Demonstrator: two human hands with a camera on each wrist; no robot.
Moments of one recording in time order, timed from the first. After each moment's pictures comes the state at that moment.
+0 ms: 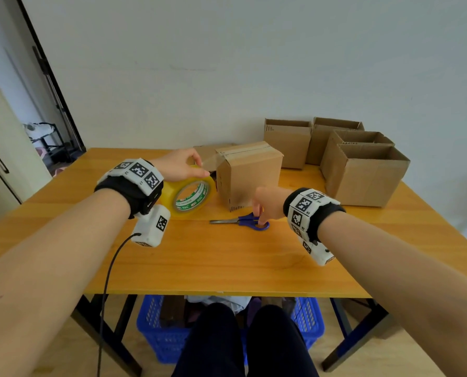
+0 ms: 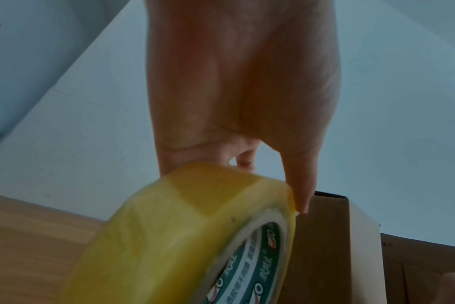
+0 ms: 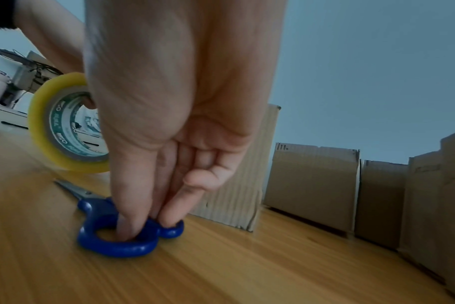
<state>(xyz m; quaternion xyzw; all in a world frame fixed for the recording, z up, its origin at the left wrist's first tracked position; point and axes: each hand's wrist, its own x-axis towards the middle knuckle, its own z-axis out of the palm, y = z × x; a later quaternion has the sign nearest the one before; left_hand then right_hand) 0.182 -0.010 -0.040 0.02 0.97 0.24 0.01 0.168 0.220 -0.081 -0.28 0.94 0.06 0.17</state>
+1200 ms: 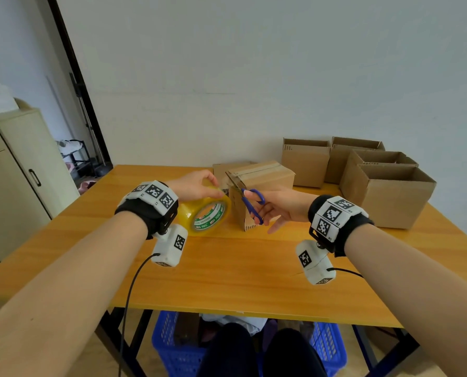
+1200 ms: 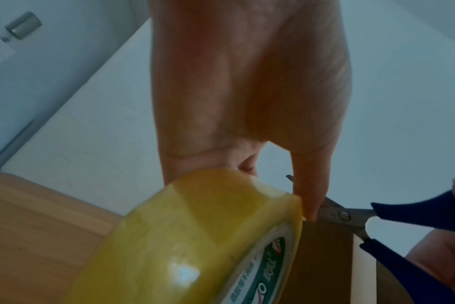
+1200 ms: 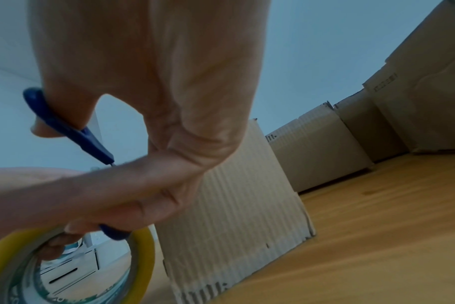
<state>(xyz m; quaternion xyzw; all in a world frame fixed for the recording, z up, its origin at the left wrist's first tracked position) 0.191 -0.021 -0.040 0.01 0.95 0.31 0.04 0.177 0.208 -0.047 -0.15 0.81 -0.48 0.30</state>
